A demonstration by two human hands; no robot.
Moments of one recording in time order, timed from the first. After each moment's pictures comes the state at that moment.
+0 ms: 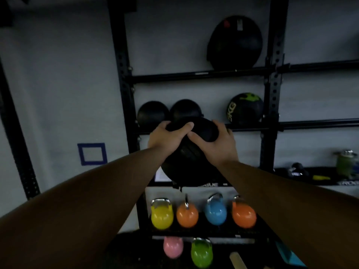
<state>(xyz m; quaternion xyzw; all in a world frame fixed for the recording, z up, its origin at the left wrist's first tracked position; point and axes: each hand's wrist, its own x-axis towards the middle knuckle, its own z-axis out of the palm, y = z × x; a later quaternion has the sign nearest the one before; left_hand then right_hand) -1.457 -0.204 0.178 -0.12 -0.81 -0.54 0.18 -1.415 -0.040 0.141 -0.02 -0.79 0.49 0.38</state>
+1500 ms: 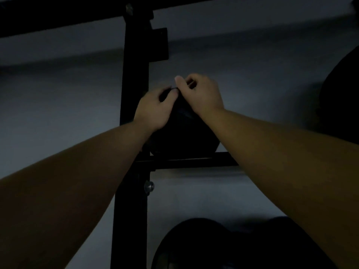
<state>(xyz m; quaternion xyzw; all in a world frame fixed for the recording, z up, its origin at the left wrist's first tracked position) -2.193 -0.318 0.537 -0.34 -0.68 -0.42 0.49 -2.170 -0.166 0.570 0.20 -0.69 0.27 0.64</state>
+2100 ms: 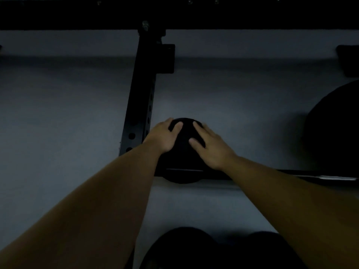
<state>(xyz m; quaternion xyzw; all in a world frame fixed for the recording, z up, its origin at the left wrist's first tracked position) -2.212 -0.307 0.510 -0.30 -0.78 -0.40 0.37 -2.162 -0.115 0.486 0.17 -0.87 0.13 0.45</state>
